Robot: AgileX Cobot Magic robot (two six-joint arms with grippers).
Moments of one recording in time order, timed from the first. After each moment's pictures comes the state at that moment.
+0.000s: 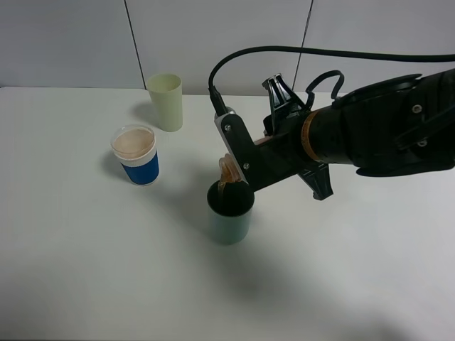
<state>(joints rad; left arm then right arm) -0.01 -0.01 -0.51 0.02 1.06 -0.03 0.88 1.54 -0.75 -1.19 0.43 -0.27</state>
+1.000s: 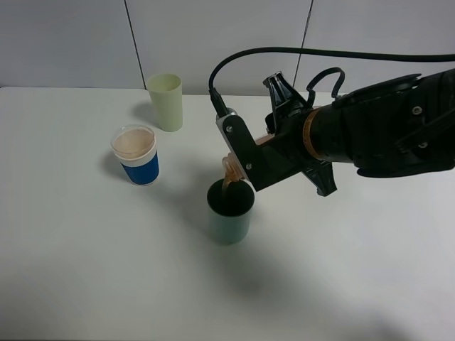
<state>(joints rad) -0.01 -0.01 -0.51 0.02 1.06 -0.03 0.88 1.54 -0.75 -1.23 0.46 -0.28</state>
